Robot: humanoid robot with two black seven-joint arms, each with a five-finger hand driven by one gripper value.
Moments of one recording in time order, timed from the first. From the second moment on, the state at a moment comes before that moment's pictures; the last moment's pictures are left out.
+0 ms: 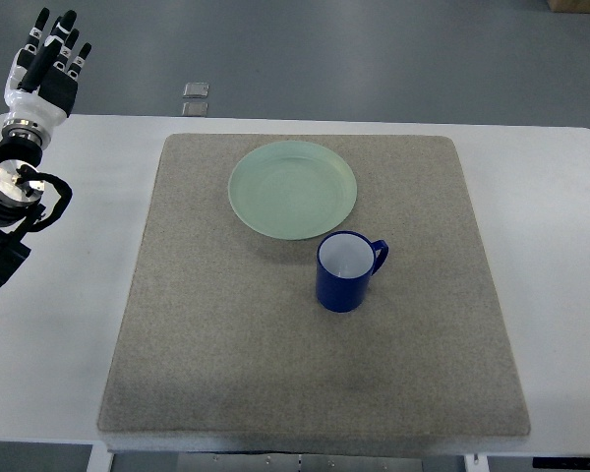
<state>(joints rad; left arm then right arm) -0.84 0.34 -0.91 -0.54 -0.12 -0.20 -0.35 0.03 0.00 0.01 0.07 -0.06 0.19 0.23</state>
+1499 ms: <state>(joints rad) -0.83 0.39 -0.69 -0.67 -0.08 -0.26 -0.33 0.03 0.00 0.01 0.07 -0.06 0.19 0.23</state>
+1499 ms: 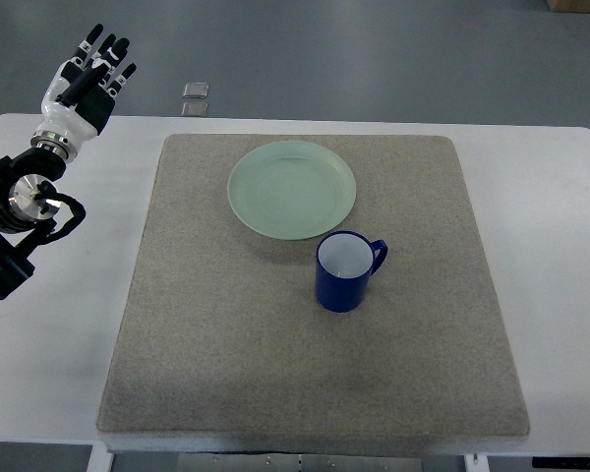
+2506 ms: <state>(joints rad) -0.78 0.62 -0.52 -1.06 0.55 -0.61 -0.33 0.03 0.00 0.01 0.07 -0.06 0.19 0.23</state>
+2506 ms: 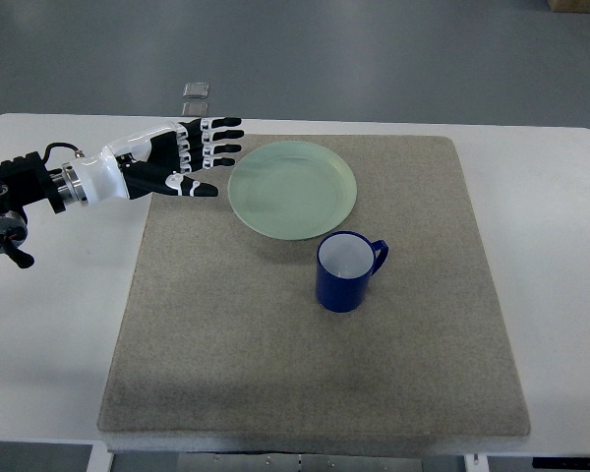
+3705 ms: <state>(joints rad) -0.77 0.39 -0.45 -1.00 0.74 -0.60 -0.33 0.03 0.00 0.01 0.07 -0.06 0.19 0.23</state>
